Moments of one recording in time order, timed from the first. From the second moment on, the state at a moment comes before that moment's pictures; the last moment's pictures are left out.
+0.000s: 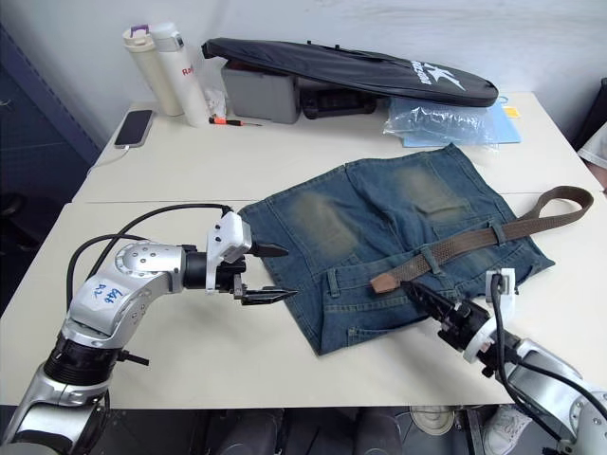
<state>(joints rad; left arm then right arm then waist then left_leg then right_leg) -0.47 0.61 -0.16 -0.31 -0.38 0.71 -0.90 0.08 -0.51 -0.54 -0.31 1.78 1.03 -0.11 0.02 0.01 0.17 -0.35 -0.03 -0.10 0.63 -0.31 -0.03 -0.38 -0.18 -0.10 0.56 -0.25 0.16</state>
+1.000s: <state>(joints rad) -0.46 0.64 -0.14 -0.34 -0.39 0.71 -0.87 0.04 -0.52 -0.38 -0.29 1.96 0.81 -0.39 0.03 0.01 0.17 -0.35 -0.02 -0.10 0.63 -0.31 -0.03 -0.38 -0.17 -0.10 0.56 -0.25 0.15</state>
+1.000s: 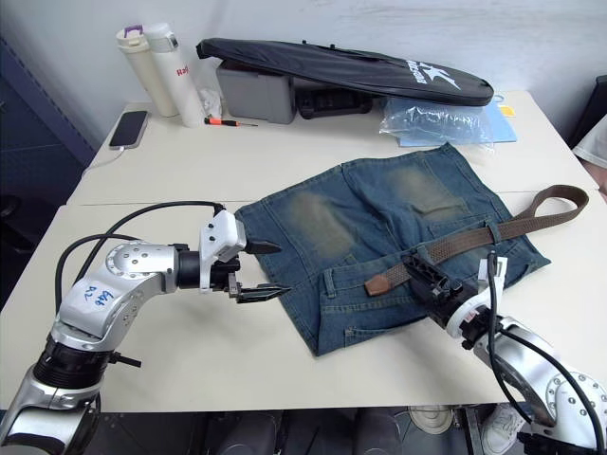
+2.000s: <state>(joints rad) -0.42 0.63 -0.14 -0.35 -0.39 0.71 -0.81 -0.07 -0.42 -0.26 -0.37 1.90 0.61 -0.72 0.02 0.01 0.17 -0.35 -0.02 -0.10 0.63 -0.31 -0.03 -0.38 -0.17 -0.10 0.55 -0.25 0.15</state>
